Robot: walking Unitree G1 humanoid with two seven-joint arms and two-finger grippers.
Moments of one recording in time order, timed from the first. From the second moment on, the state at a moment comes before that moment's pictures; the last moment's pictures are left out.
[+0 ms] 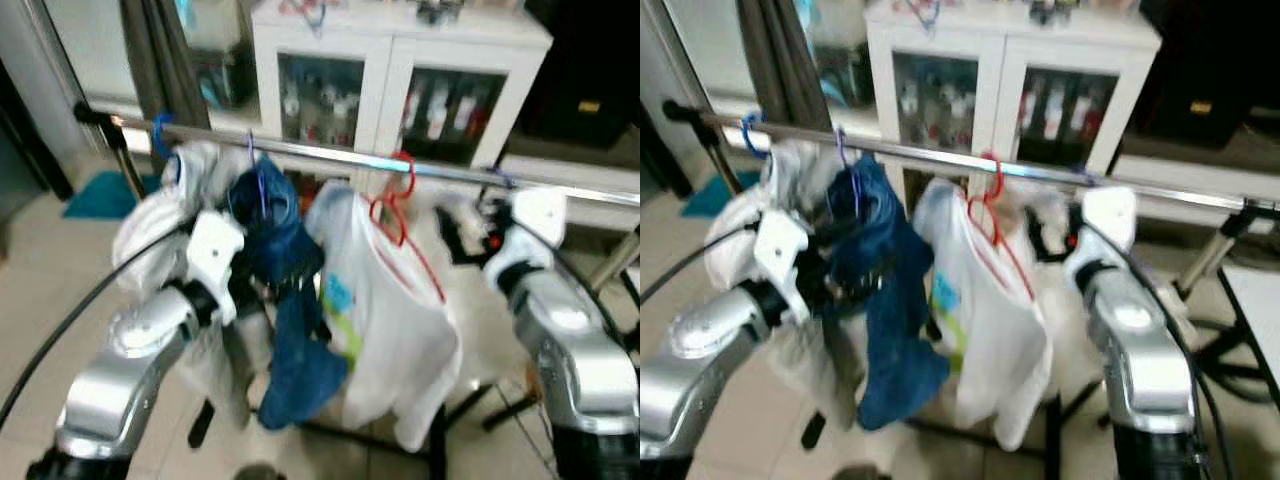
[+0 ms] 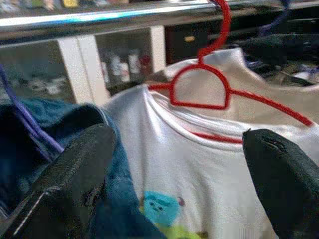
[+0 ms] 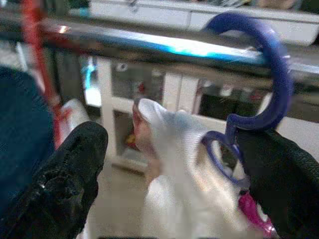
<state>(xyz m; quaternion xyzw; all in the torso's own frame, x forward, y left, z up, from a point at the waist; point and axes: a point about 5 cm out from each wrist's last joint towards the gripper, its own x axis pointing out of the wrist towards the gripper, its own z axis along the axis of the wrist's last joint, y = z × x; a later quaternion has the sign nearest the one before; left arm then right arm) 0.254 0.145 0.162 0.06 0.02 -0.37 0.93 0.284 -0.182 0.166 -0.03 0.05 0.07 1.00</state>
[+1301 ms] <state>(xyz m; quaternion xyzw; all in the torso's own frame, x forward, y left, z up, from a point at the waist) 0.236 0.151 0.157 0.07 0.09 -0.49 0.86 0.327 -0.146 0.166 -0.04 0.19 0.25 0.95</state>
